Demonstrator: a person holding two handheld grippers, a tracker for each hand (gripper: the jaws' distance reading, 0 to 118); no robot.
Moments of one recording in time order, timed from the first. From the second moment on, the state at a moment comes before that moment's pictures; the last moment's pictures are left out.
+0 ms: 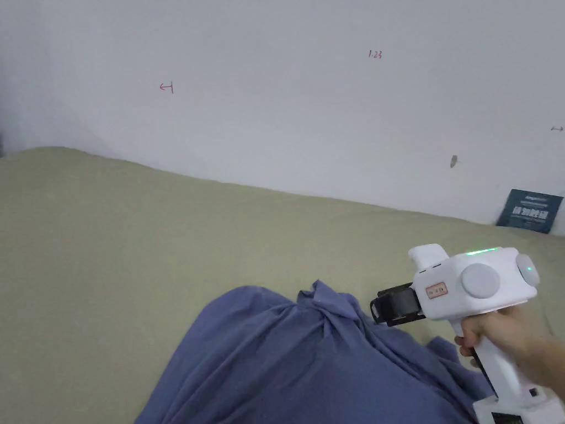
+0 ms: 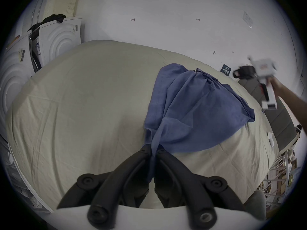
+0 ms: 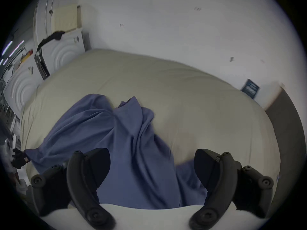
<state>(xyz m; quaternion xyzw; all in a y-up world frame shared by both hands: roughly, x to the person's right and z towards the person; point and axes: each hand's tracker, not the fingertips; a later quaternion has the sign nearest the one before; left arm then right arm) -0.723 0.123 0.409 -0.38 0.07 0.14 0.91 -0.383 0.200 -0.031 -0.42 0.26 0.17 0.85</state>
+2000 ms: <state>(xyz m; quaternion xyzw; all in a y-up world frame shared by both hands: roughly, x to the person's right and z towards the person) -0.783 0.489 0.123 -0.08 0.05 0.00 1.00 -0.376 0.540 -0.034 -0.05 0.18 0.09 0.98</state>
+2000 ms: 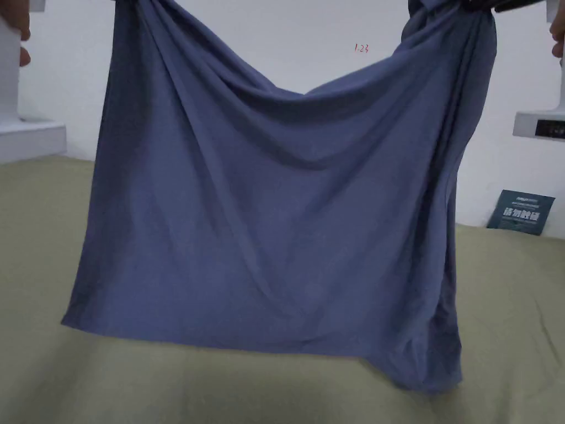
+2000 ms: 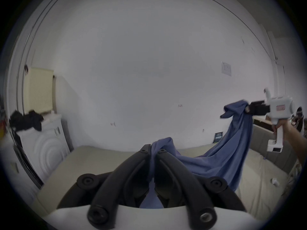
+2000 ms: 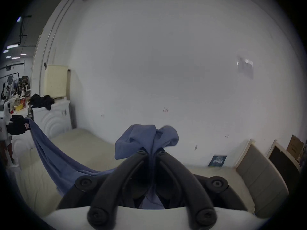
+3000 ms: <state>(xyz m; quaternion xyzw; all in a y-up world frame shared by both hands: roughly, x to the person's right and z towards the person) -0.790 0.287 0.254 -0.20 0.01 0.01 0.98 -0.283 0.335 0.148 -0.08 0.23 -0.01 0.97</state>
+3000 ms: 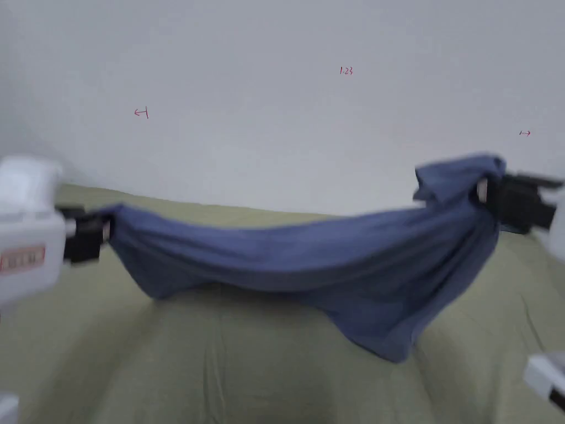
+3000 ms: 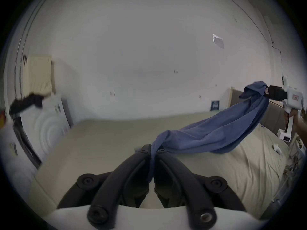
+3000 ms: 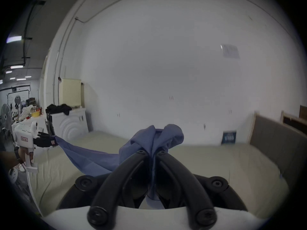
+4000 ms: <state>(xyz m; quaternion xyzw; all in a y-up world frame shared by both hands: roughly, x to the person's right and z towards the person) -0.768 0.144 0.465 -0.37 -0.03 0.04 0.93 -0.179 0.138 0.378 -0.37 0.13 -0.20 0.90</state>
